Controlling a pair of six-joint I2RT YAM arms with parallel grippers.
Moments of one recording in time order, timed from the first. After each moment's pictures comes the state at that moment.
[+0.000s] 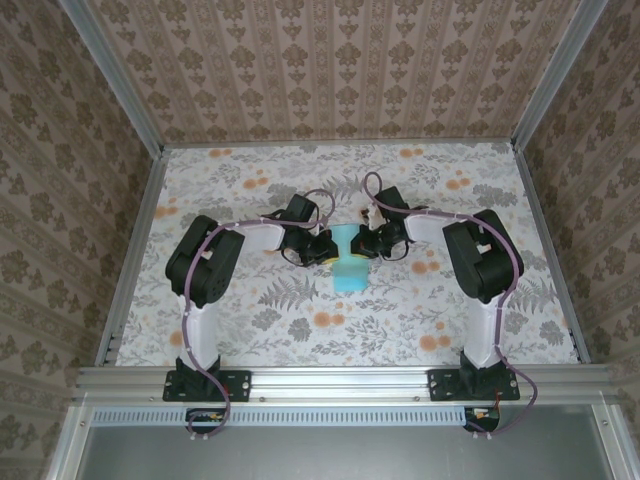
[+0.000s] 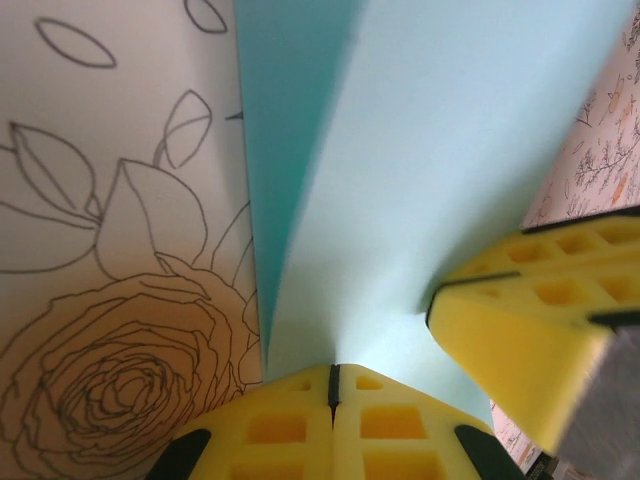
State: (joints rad) left arm -0.60 2.01 1.16 -0.23 0.58 -0.76; right arm 0.35 1.99 1.17 -0.32 -0.58 0.53
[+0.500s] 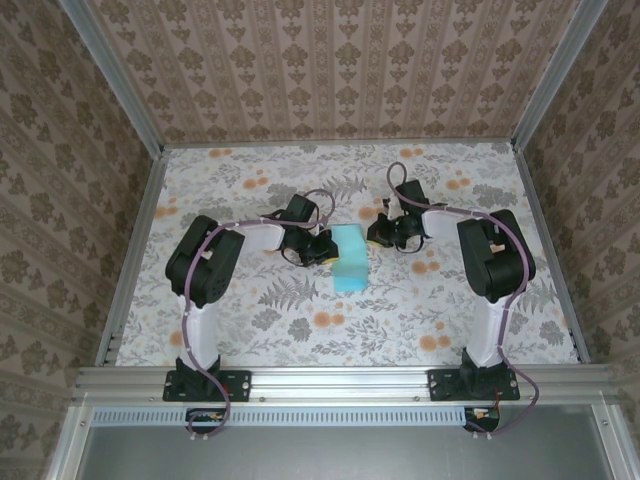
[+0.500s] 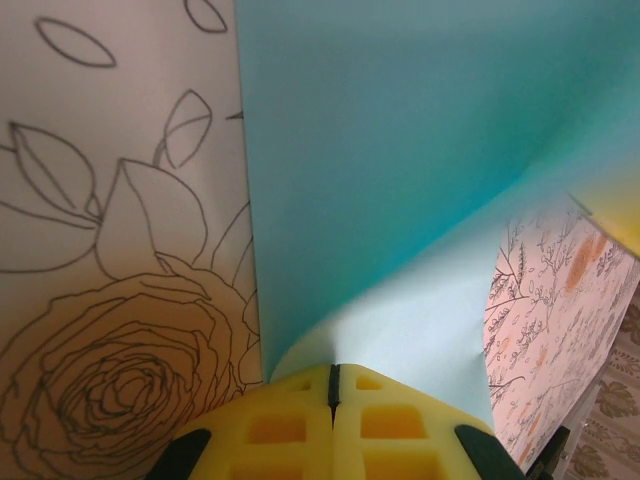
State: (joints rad) left arm -0.60 2.01 1.16 -0.23 0.59 -0.76; right arm 0.25 1.95 1.14 -0.24 -0.55 0.57
